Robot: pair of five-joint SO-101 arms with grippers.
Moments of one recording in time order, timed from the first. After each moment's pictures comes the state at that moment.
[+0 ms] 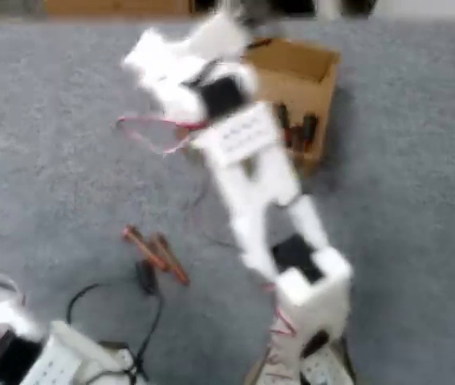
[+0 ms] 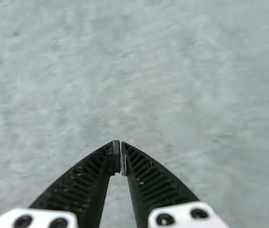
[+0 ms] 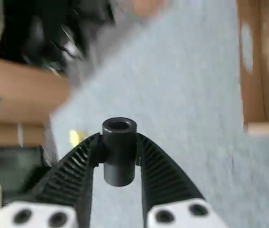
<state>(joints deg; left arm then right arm) -60.7 -95.6 65.1 82.1 2.7 -32.8 17.0 -47.0 71.7 -70.7</state>
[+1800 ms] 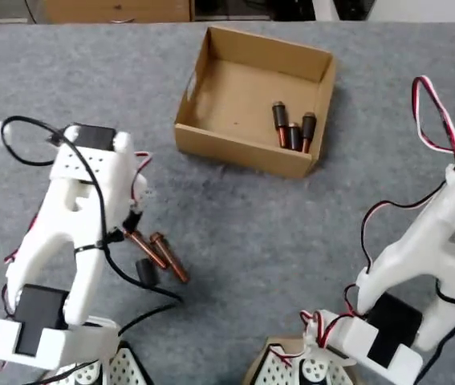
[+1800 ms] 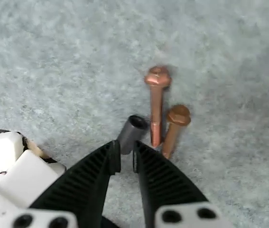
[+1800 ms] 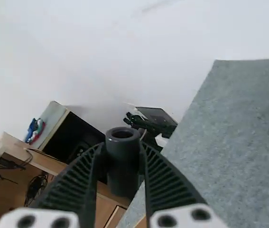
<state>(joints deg) 6.5 -7.9 17.9 93.2 42.8 28.5 -9.0 -39.1 71.8 -51.8</state>
